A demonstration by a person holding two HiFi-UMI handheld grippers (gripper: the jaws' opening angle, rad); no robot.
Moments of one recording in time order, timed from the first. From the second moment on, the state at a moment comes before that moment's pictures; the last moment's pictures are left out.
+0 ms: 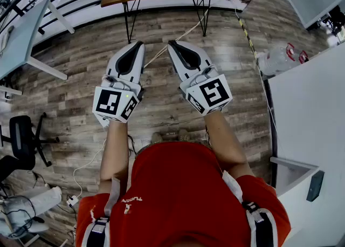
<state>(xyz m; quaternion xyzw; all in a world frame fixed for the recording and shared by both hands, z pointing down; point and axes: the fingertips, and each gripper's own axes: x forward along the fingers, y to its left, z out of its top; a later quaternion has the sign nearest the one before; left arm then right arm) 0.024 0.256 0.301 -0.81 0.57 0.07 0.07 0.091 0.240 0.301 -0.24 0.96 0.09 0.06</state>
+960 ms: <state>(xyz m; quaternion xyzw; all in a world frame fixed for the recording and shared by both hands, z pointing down) -0.084 0.217 0.329 -0.82 0.57 0.07 0.06 0.001 0.199 0.319 -0.26 0.96 0.08 0.06</state>
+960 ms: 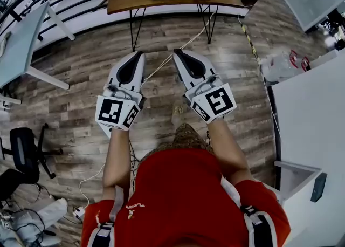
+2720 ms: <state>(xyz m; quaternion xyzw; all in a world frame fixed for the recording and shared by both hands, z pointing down) -0.242 -0.288 0.326 -0.84 0.54 0.03 0.05 -0.147 -0.244 0.314 -0.29 0.95 0.07 0.06</state>
